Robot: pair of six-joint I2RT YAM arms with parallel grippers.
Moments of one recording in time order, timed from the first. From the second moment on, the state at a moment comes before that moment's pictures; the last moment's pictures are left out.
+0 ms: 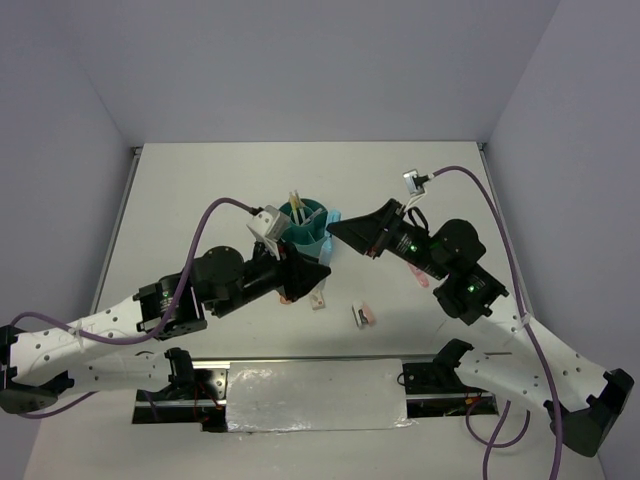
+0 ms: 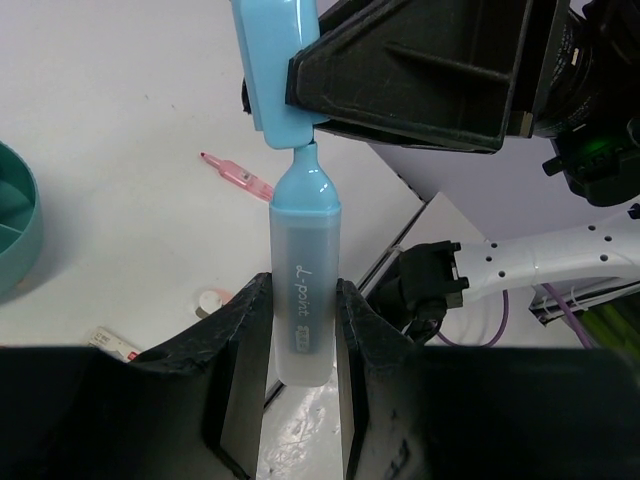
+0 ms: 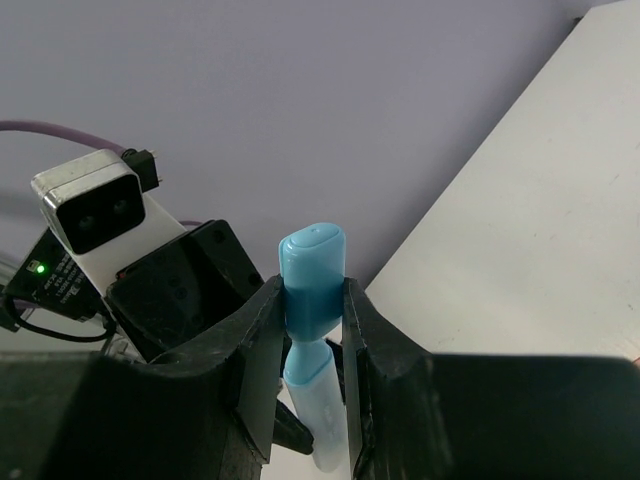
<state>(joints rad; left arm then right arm) -1.19 0.93 1.04 -0.23 -0.26 -0.53 0.71 0.81 0.82 0.19 -0.29 0.94</state>
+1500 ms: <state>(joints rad) -1.20 0.92 1.09 -0.28 -0.31 -0.45 0.85 0.81 0.83 0.20 -0.18 0.87</state>
